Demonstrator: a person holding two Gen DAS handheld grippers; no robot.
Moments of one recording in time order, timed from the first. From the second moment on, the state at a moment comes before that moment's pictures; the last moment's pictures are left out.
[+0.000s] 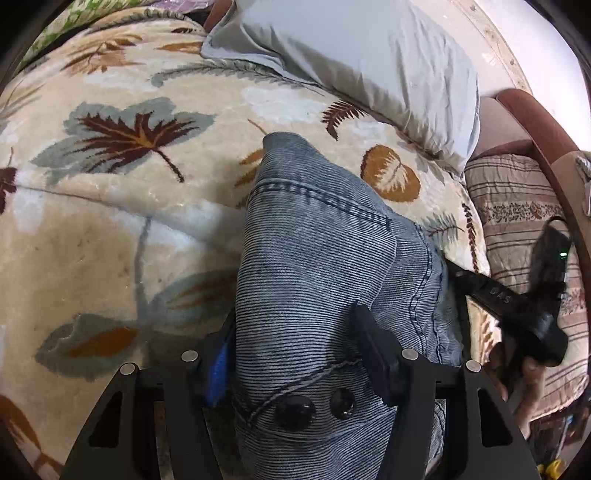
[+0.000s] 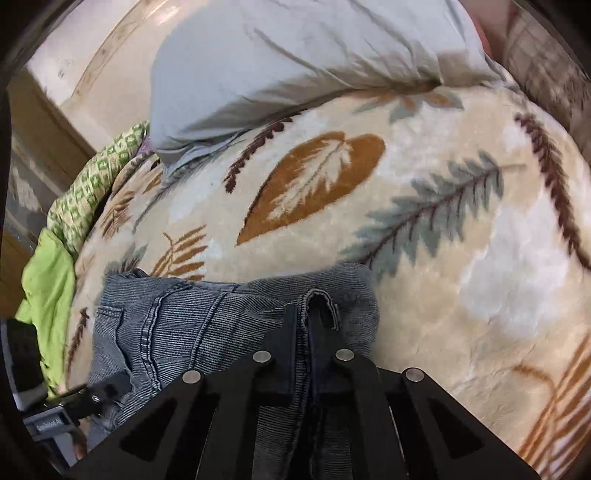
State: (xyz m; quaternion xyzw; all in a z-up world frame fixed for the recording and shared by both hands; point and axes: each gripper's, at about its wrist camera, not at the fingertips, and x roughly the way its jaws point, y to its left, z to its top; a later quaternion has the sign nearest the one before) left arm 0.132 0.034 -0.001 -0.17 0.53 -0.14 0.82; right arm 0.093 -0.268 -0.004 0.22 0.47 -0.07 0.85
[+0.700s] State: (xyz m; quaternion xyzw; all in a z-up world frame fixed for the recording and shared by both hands) left arm 0.045 0.045 0.023 -0.13 0.51 -0.13 0.84; right arm -0.010 -0.215 0.017 0.22 0.48 -0.03 0.85
